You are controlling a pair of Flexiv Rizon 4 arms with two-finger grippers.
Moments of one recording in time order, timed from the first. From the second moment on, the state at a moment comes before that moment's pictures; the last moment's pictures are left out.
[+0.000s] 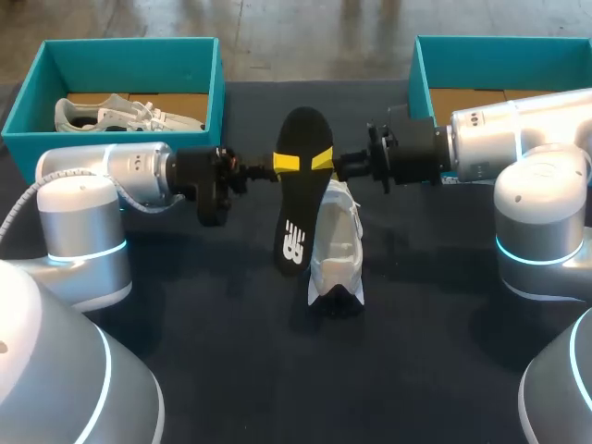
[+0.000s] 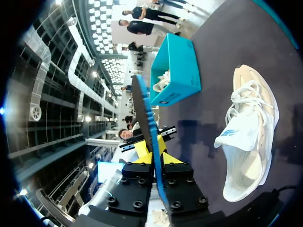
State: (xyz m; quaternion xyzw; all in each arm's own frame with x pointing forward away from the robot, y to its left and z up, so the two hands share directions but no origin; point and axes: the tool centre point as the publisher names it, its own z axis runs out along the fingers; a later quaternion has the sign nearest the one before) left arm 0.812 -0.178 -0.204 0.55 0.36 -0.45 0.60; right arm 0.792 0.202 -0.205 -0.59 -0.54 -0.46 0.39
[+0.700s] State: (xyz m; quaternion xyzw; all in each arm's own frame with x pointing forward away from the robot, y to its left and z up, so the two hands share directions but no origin) left arm 0.805 -0.172 -0.200 0.54 0.38 -0.46 0.59; right arm 0.789 0.172 -0.205 -0.60 -0.56 -0.45 0.34
